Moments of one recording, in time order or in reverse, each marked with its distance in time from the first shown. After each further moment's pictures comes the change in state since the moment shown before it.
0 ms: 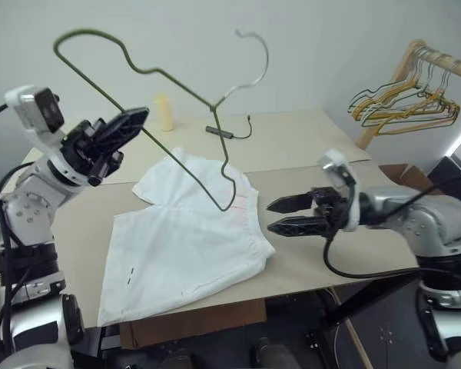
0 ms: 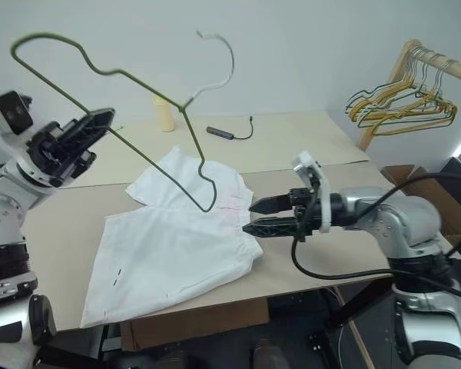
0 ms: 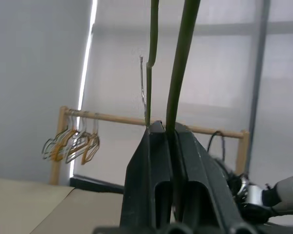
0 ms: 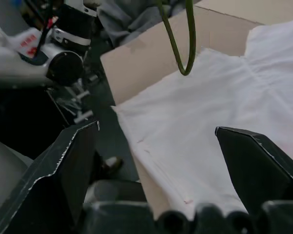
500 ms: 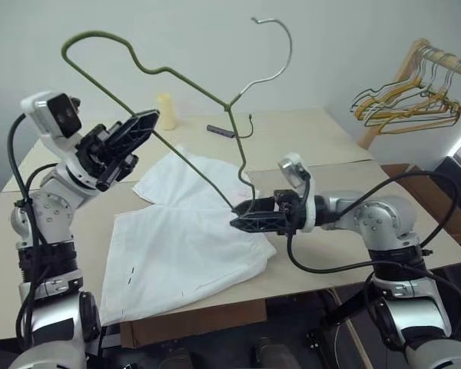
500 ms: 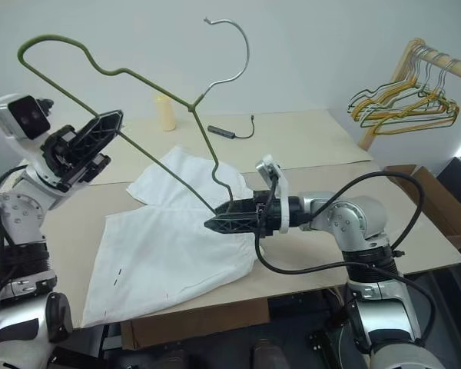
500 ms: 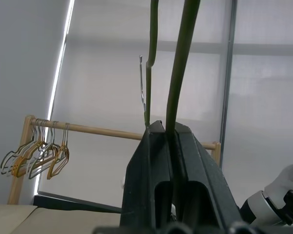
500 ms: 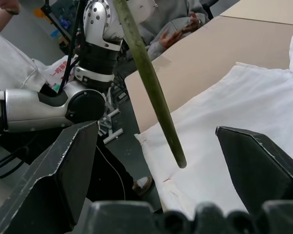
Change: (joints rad) left arm 0.019 -0.099 -0.019 -0.033 0.003 0.014 -0.001; right arm -0.057 0.190 0.016 -0.001 0.002 0.067 -0.145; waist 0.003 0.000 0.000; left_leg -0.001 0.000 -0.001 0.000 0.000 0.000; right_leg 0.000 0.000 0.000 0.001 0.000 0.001
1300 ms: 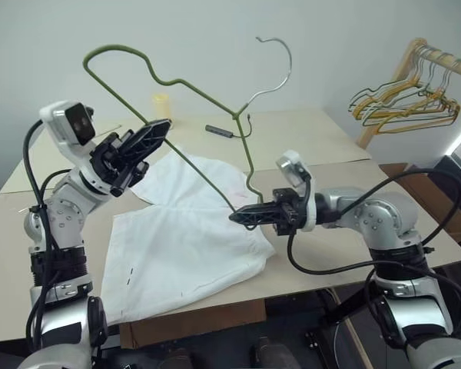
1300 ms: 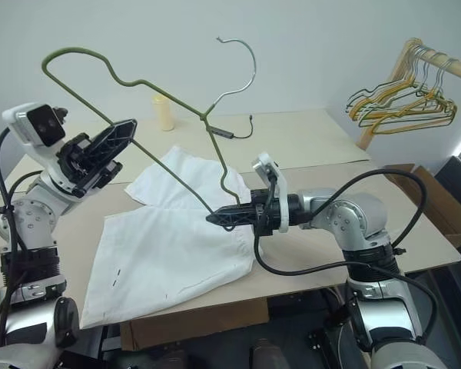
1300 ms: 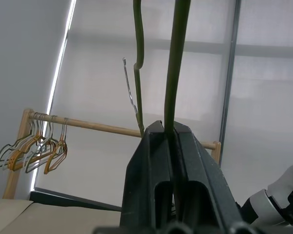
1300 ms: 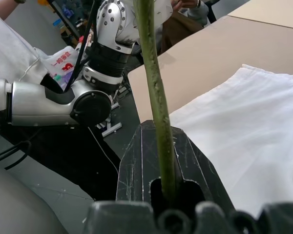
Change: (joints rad) left arm 0.021 -0.044 -0.017 -0.023 0.021 -0.003 0.022; right arm 0.000 -0.011 0.010 -0.019 -0.017 -0.021 0.031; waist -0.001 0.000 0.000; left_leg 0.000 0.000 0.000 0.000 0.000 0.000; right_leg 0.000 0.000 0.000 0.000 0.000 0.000
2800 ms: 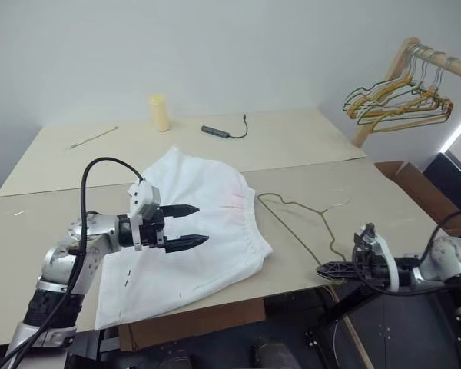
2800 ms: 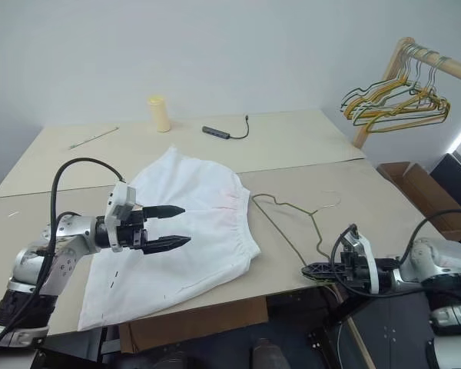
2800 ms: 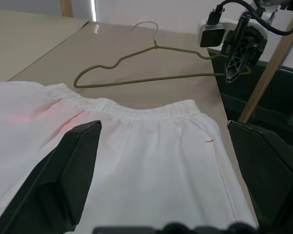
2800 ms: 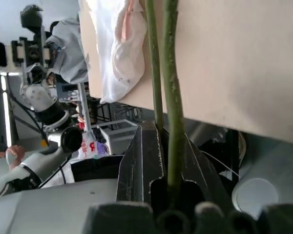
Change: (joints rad) left arm 0.322 0.166 -0.333 -0.185 0.568 -0.257 0.029; right arm 0.227 -0.401 0.049 0.583 -0.026 0.386 0.175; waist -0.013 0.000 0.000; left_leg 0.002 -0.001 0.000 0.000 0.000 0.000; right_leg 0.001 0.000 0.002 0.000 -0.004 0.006
